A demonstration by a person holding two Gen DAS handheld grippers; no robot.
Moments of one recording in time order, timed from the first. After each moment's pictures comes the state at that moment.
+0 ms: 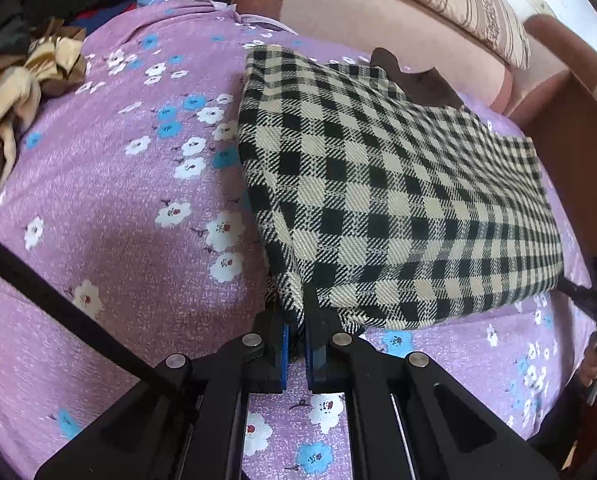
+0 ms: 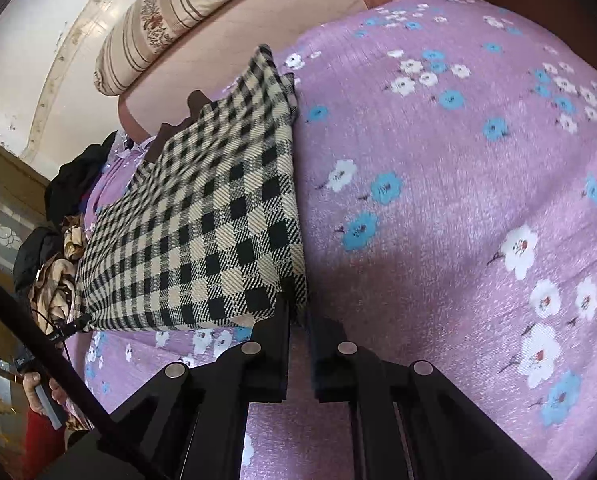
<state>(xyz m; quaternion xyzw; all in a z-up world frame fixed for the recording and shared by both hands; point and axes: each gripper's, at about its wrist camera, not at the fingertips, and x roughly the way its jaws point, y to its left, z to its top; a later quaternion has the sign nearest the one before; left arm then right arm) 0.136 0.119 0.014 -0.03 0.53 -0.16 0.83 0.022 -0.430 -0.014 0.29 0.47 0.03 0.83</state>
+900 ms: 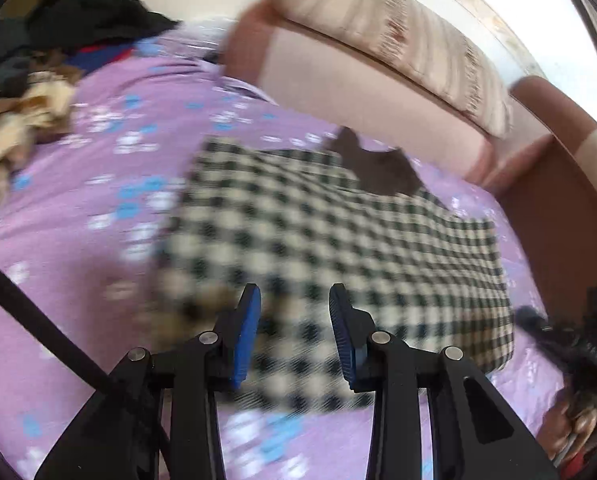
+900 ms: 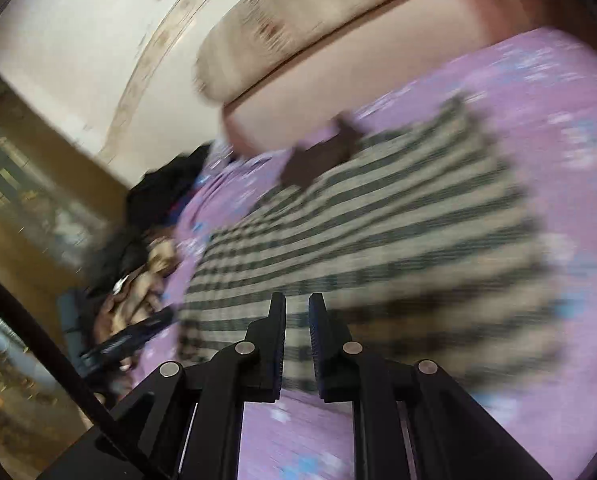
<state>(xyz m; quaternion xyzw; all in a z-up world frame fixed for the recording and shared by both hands) 0.150 0.067 0.065 -0.10 0.45 -0.17 0.87 0.086 -0.313 0.060 0.31 0.39 0.17 0.85</state>
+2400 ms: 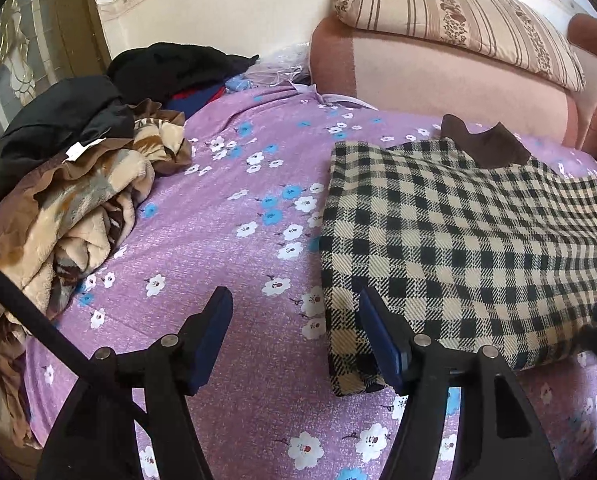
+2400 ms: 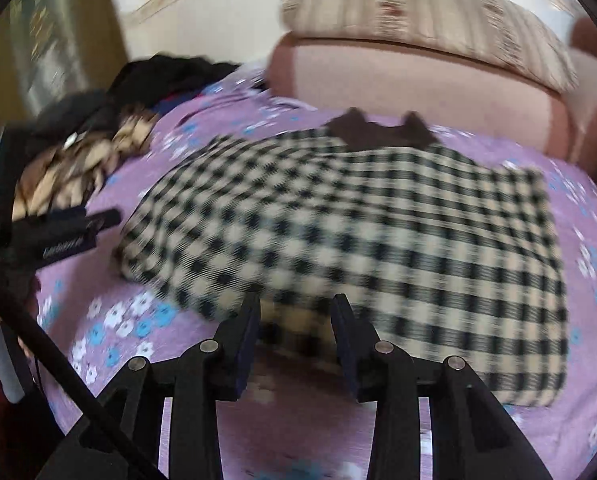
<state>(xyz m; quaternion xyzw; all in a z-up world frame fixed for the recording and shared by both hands) 0.117 0.110 0.058 0.06 0.41 0.02 0.91 0.051 -0.178 0.048 0.01 0.41 0.13 0.90</state>
